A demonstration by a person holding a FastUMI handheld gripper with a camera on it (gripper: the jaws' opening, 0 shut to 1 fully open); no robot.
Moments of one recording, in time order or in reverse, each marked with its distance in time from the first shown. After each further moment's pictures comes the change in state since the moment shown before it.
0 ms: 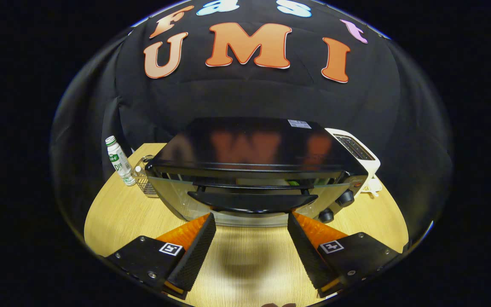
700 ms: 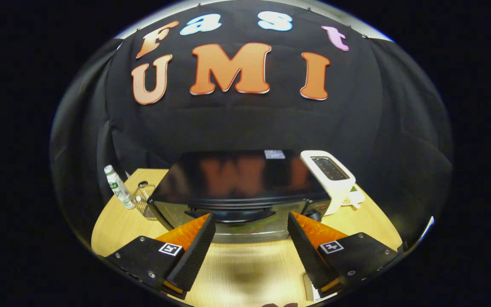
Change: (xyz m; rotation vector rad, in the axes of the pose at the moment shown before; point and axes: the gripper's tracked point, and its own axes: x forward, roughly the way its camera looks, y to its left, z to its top) arm -0.060 -0.056 0.070 0.091 -0.153 -0.068
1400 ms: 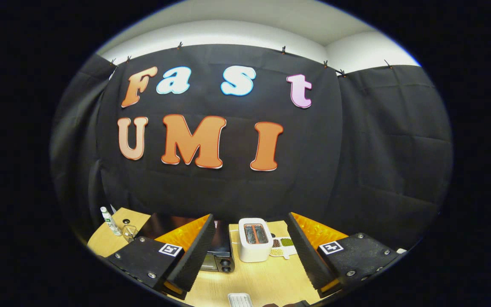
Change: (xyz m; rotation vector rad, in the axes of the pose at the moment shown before) arm -0.134 -0.169 0.177 -0.032 -0.323 -0.085
